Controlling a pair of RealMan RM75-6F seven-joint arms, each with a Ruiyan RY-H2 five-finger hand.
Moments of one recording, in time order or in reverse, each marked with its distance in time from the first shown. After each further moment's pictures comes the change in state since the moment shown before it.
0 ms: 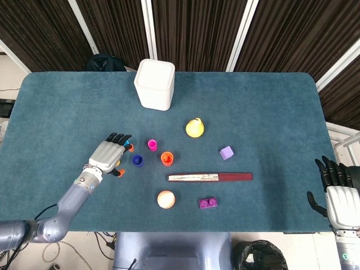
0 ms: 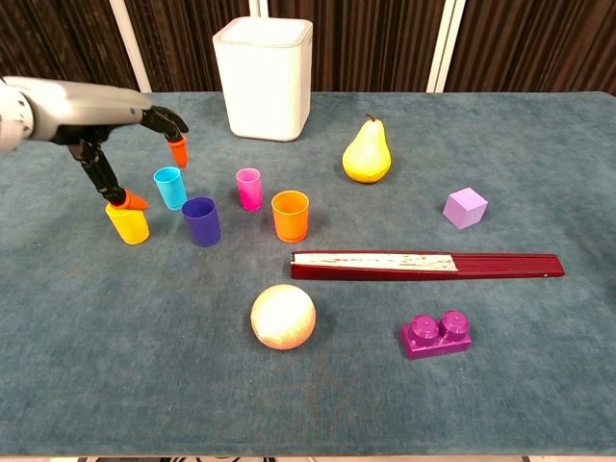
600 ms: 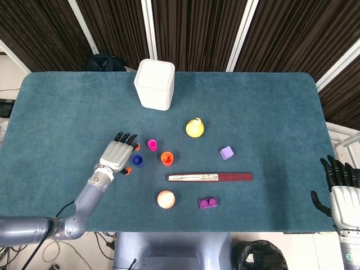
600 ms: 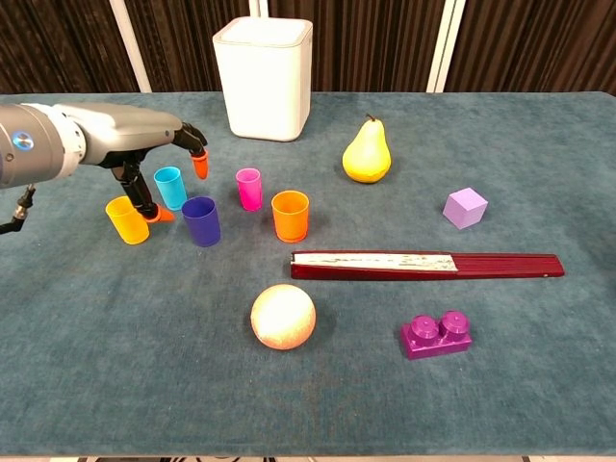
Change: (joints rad) left arm -0.061 -0.159 0.027 0.130 -0.043 0.083 0.056; right arm -0.007 0.009 0.009 0.000 0.012 0.011 0.011
